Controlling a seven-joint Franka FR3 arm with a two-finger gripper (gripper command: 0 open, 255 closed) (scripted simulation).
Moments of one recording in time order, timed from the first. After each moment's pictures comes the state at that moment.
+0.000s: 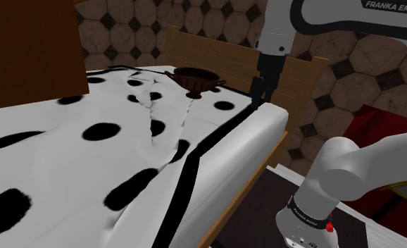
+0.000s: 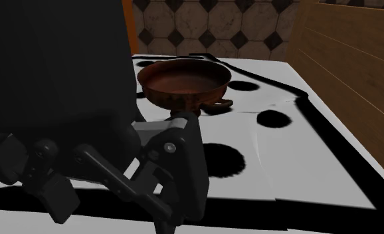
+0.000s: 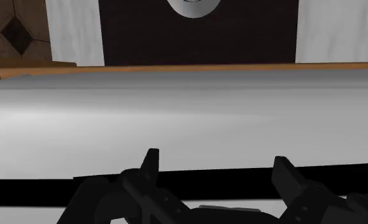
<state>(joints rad) 0.02 -0.80 0.07 -2.36 0.01 1.47 0.16</state>
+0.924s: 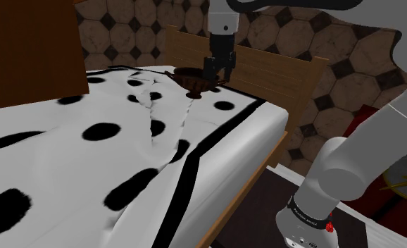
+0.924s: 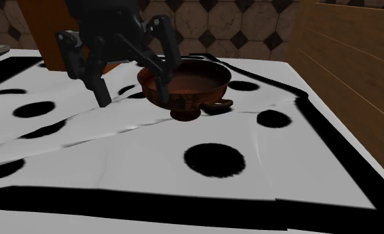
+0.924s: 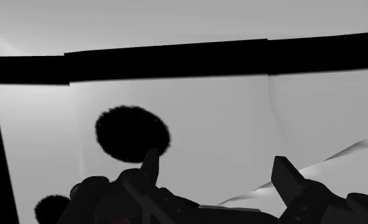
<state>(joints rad) 0.01 -0.31 0.18 -1.92 -0.07 1.51 0.22</state>
